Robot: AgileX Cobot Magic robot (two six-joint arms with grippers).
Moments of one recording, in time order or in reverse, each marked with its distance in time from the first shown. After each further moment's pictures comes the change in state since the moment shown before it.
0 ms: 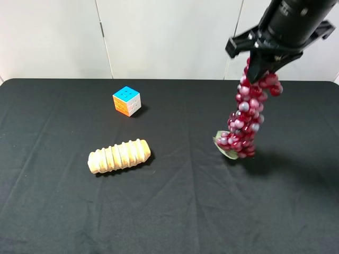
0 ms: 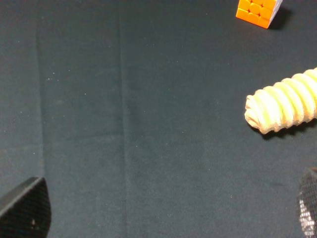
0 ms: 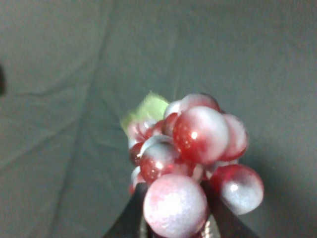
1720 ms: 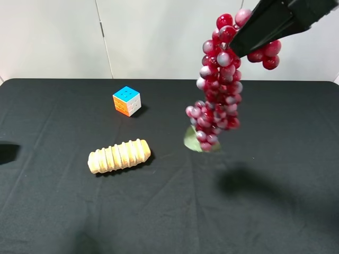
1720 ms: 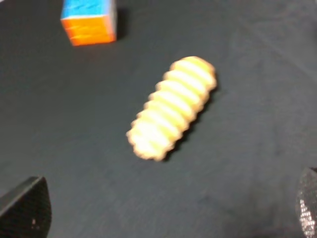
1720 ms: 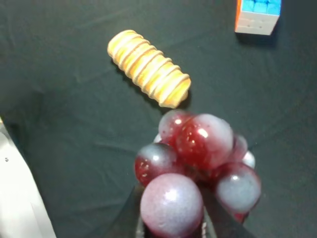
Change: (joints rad) left arm -0.340 0.628 -0.099 -0.279 -0.326 0.491; right arm 0.000 -0.210 -0.005 0.467 0.021 -0.819
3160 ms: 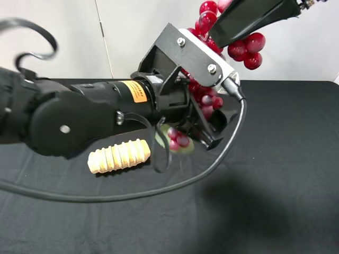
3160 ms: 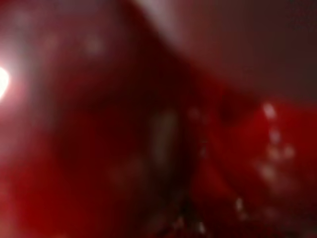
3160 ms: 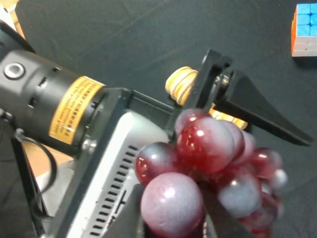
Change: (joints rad) left arm -0.720 0.980 -0.190 0.011 -1.310 -0.133; right arm 0.000 0.000 0.000 0.174 -0.001 0.079
